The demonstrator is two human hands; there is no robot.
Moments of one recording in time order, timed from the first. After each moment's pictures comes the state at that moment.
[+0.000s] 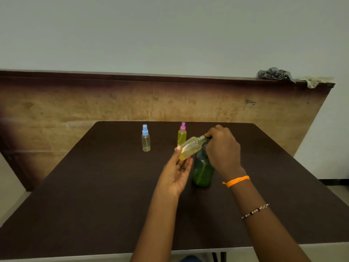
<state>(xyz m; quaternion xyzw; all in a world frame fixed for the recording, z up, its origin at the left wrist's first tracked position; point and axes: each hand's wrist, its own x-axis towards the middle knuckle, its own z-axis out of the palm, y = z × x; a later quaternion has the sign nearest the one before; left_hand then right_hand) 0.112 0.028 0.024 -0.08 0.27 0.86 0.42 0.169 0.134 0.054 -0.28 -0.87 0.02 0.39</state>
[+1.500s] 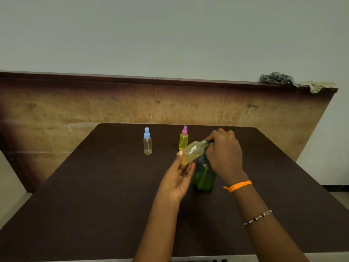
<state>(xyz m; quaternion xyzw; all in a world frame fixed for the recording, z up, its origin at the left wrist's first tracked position) 0.110 0.029 0.019 -0.06 0.27 0.86 0.43 0.166 0.136 0.052 -0.27 -0.87 0.03 0.42</state>
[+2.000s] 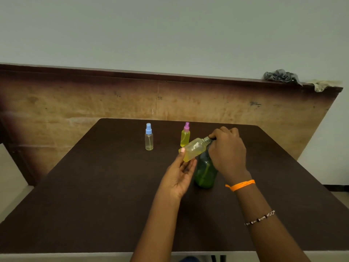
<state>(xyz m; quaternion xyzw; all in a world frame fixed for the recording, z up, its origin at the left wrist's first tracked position) 0.109 0.027 0.016 -0.06 0.25 0.86 0.44 0.170 0.132 0.054 -0.28 -0.88 0.01 0.39</state>
